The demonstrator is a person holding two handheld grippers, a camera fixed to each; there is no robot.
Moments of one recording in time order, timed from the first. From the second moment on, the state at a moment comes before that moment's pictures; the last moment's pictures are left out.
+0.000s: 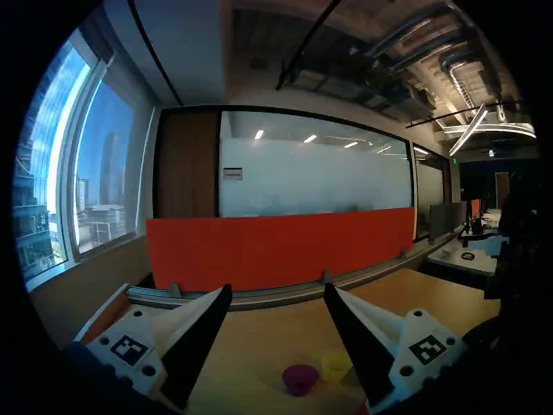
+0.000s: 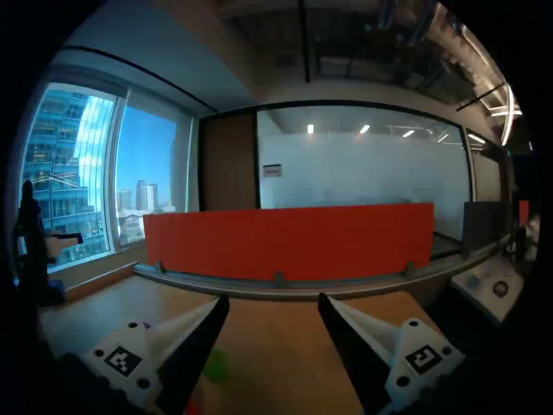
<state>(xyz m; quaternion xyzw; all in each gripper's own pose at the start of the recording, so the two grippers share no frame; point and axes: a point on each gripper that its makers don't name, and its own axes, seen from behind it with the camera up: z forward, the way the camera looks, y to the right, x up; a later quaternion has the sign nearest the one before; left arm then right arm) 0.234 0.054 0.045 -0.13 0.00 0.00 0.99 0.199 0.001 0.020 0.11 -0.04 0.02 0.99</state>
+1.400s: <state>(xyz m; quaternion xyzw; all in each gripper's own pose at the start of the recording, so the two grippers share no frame) 0.230 0.149 0.027 -0.34 -0.04 0.01 0.94 0.214 -0.068 -0.009 0.32 -0.07 -0.01 0.95</state>
